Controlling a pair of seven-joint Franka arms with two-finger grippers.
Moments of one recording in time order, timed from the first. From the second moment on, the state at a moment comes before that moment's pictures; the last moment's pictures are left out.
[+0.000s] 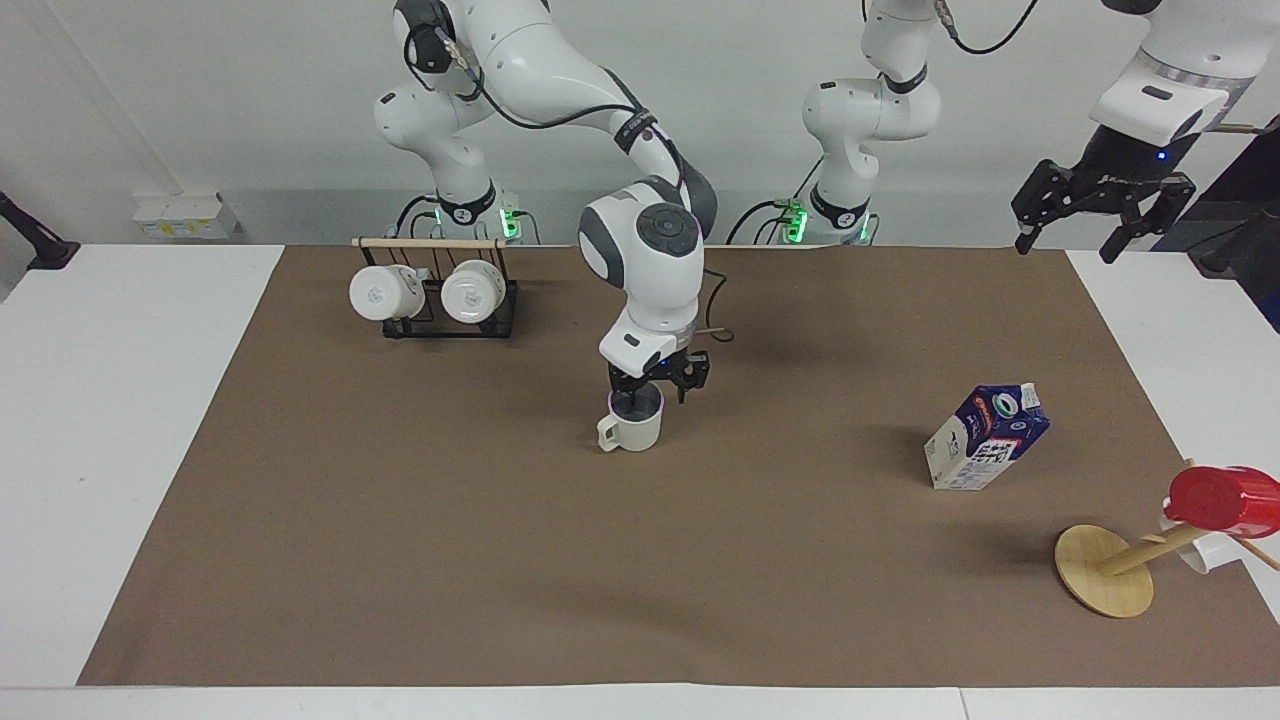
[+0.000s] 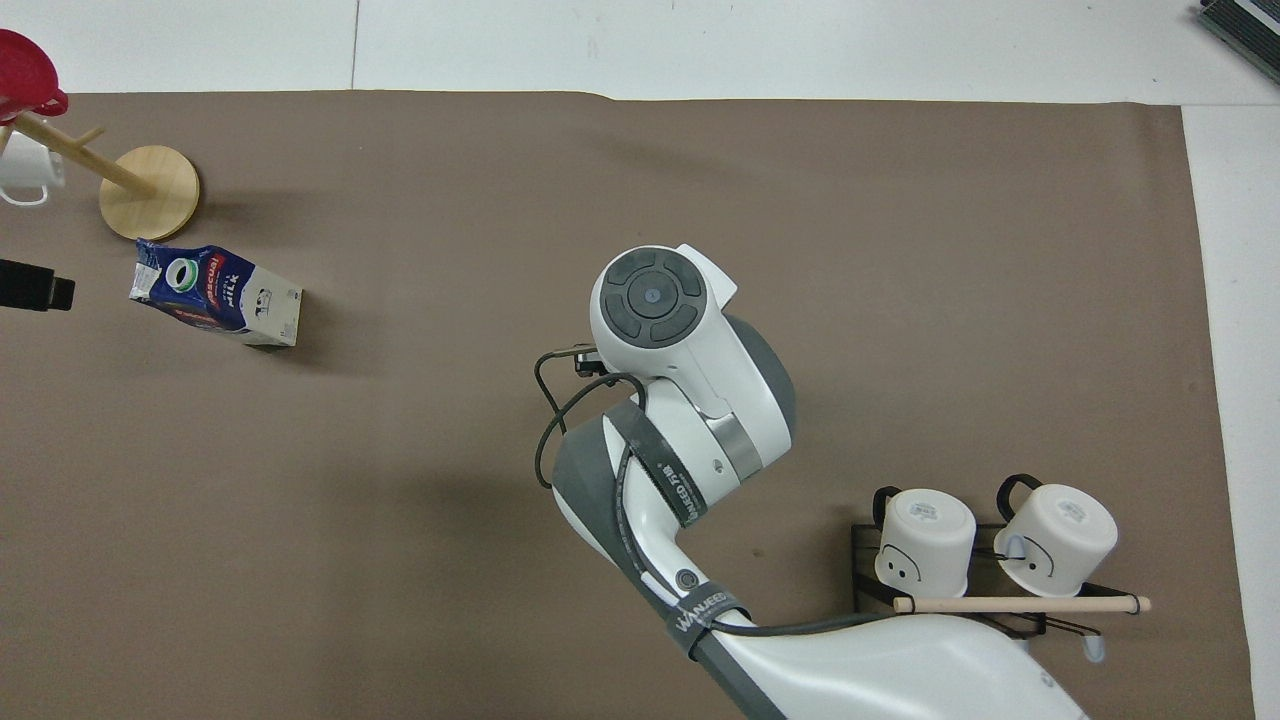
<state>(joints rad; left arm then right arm) -0.08 0.00 0.07 -1.46 -0.03 1.58 0.19 0.69 0.45 -0.12 -1.56 0.04 2.02 0.52</state>
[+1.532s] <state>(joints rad) -0.08 0.17 0.08 -1.81 -0.01 2.10 0.20 0.17 0.07 -0.14 -1.55 0.04 1.62 0.11</state>
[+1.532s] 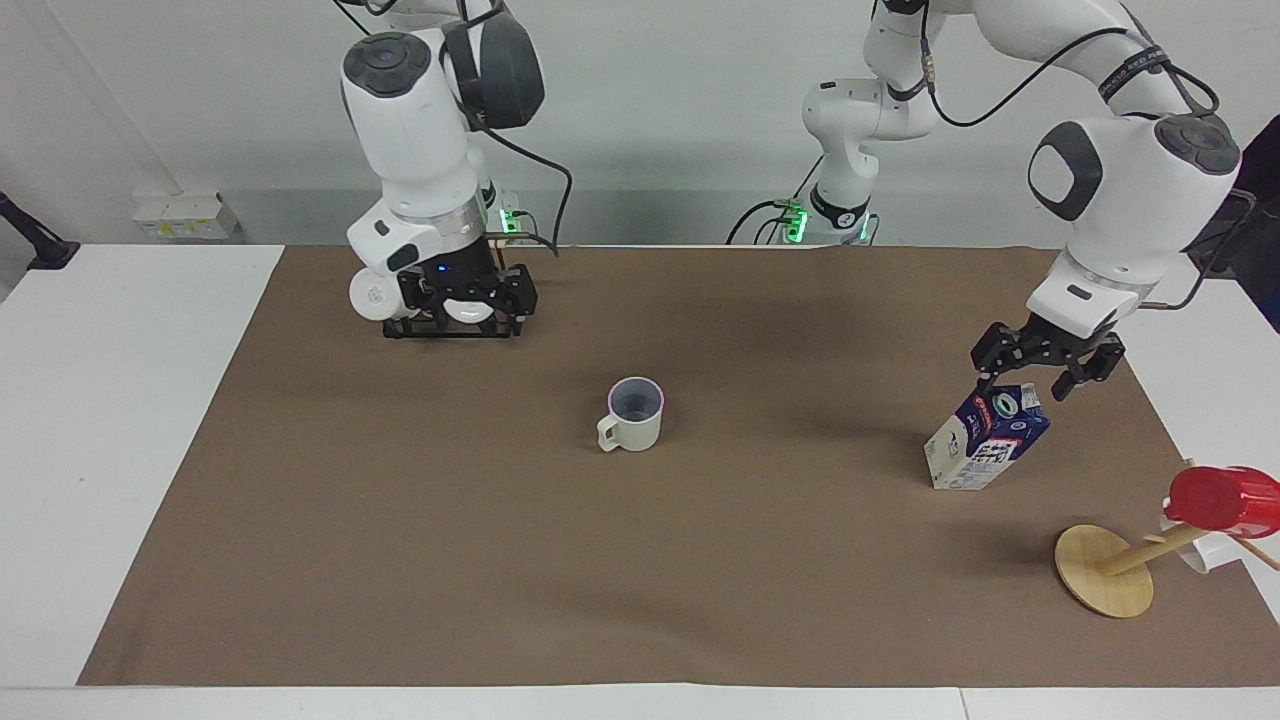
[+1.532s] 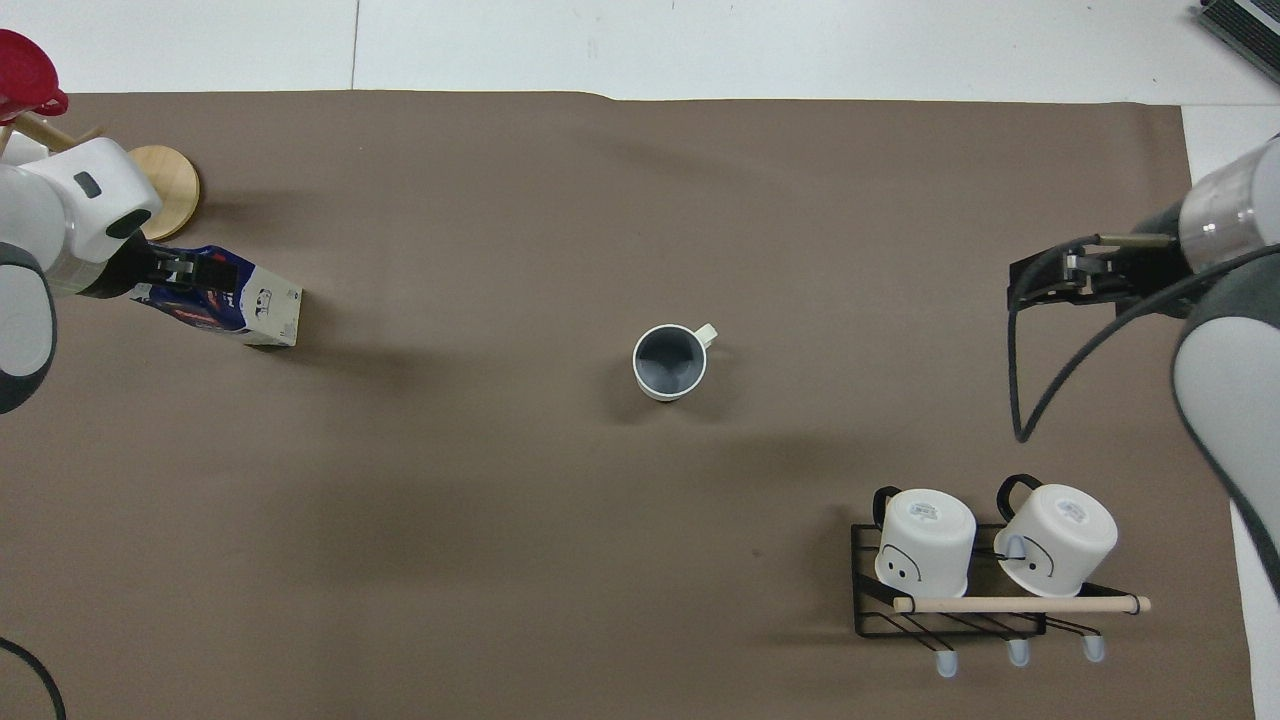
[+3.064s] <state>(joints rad) -0.37 0.15 0.06 -1.76 0.03 2.05 -0.20 0.01 -0.08 -0.11 -1.51 -0.01 1.45 -0.04</state>
